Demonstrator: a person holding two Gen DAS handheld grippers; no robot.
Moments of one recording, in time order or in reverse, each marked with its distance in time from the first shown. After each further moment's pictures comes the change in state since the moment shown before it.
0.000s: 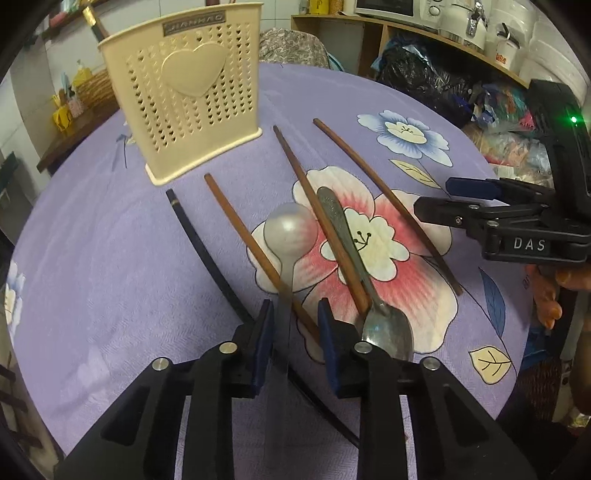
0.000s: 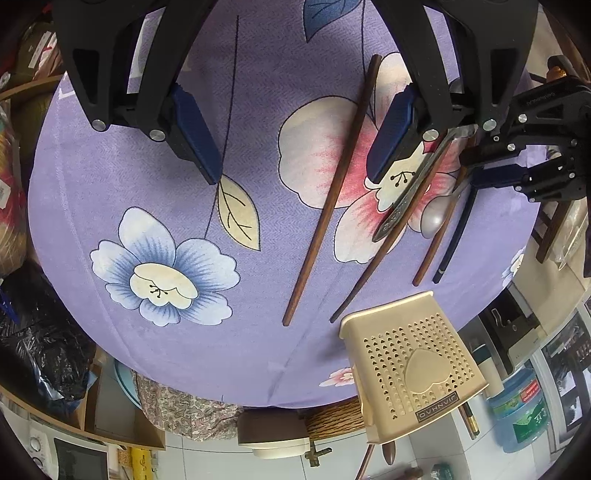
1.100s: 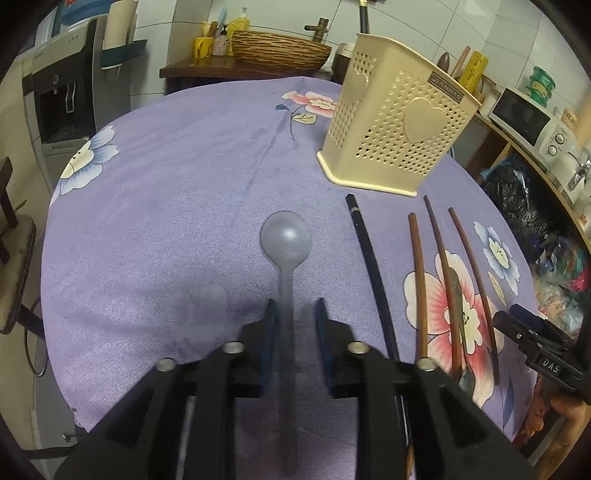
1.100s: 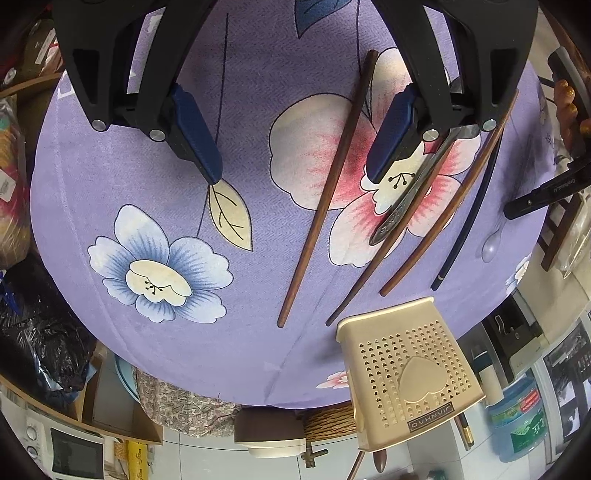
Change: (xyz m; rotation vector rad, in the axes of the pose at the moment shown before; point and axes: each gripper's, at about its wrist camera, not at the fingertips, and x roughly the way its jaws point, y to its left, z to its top) left arm -0.023 0.076 -0.045 -0.537 -0.153 0.132; right arm 0.002 0.011 -0.002 -0.036 -0.008 -0.032
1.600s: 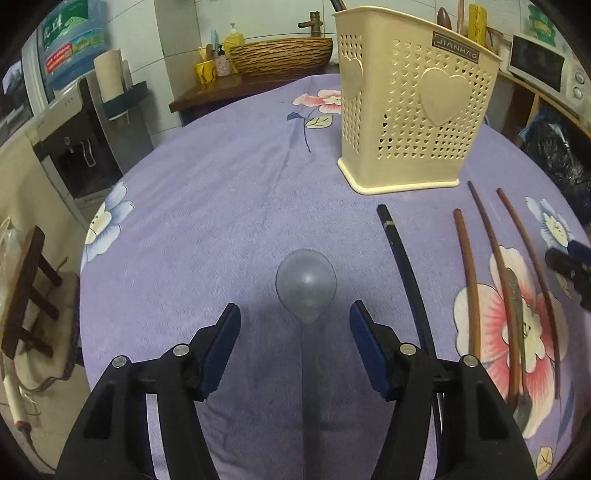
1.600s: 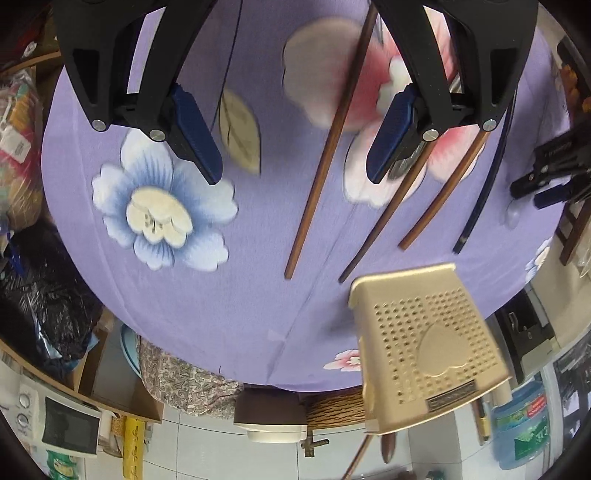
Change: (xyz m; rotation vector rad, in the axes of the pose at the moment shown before) left arm 0.025 -0.015 0.030 0.164 0.006 0.261; right arm 0.032 0.002 0.062 -0.041 -0.026 -0.101
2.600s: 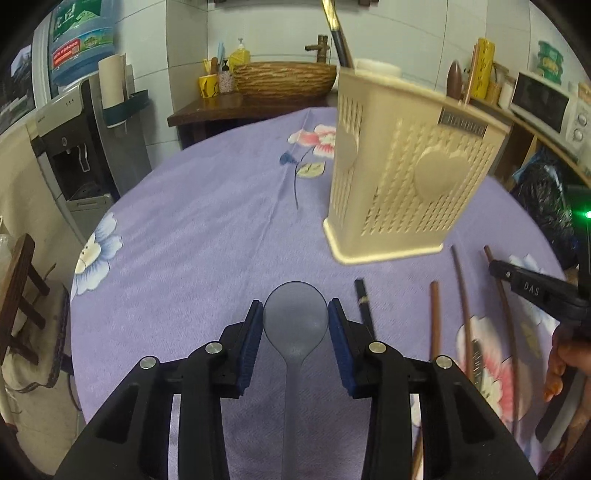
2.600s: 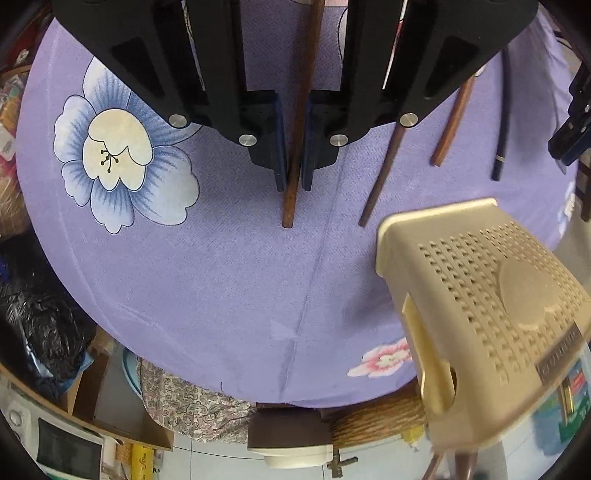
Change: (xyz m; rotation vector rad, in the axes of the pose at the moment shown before) left arm -0.020 0.009 0.043 -0.081 -0.087 -0.073; right arm 0.042 -0.002 0.053 0.111 0.046 0.031
